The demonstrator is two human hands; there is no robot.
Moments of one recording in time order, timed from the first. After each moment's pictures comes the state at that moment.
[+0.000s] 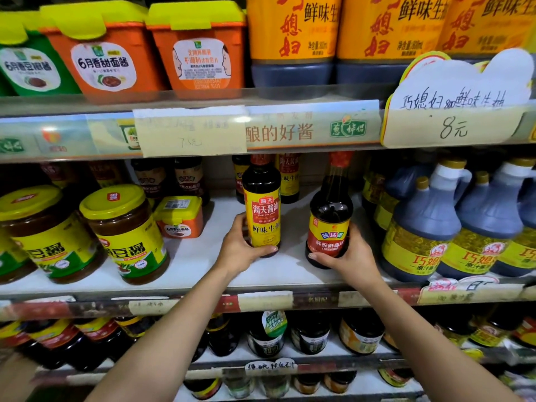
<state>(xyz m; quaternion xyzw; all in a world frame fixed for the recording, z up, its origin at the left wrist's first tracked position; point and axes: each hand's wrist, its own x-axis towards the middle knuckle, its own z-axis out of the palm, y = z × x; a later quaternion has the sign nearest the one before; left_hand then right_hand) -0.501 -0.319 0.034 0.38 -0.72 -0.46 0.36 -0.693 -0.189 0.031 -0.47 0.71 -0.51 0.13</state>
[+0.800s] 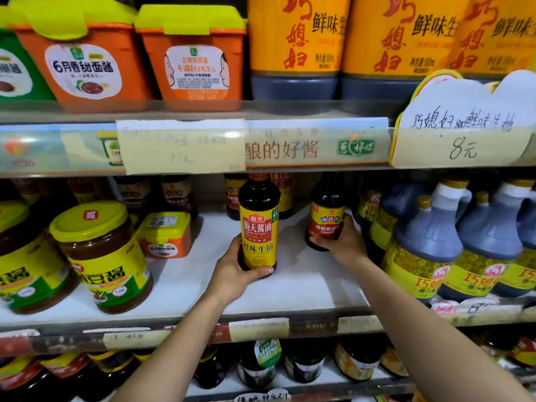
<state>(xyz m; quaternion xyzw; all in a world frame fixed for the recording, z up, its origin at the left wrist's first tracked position) -0.502 -0.328 0.018 0.34 -0.72 -0.51 0.33 -0.732 -0.256 0.042 -0.40 0.74 -0.52 0.16</state>
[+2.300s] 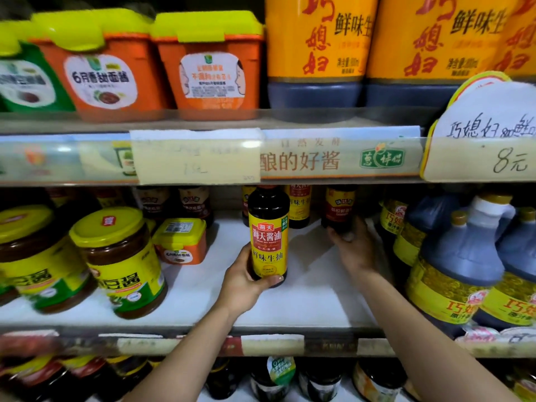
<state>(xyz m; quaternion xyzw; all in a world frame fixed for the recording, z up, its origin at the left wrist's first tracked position) -0.501 -0.325 0.023 0.35 -0.69 -0.51 0.37 -0.726 -0.286 0.036 -0.34 0.71 -0.61 0.13</state>
